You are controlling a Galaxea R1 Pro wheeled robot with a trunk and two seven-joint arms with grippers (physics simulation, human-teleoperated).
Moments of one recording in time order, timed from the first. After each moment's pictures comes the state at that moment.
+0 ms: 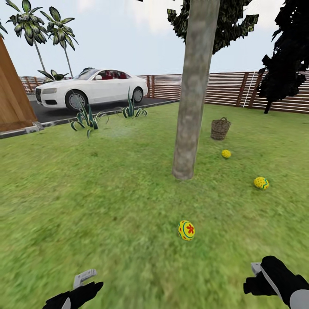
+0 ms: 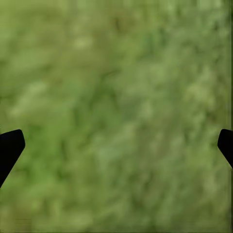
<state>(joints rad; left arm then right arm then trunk) -0.36 0.06 0.33 -0.52 0.07 0.29 -0.25 -0.57 -0.34 0.03 -0.44 0.10 0.79 0.28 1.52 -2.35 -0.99</state>
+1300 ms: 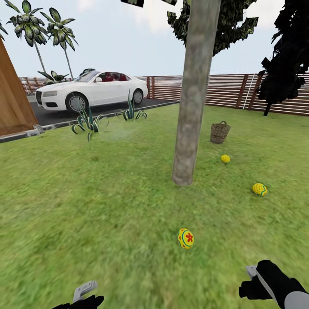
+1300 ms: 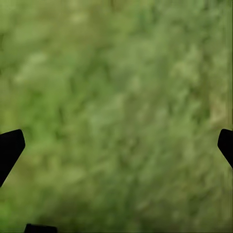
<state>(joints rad) -0.36 0.06 0.33 -0.40 0.07 0.29 -0.25 -0.57 -0.31 0.03 -0.39 0.11 0.74 0.27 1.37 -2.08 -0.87</state>
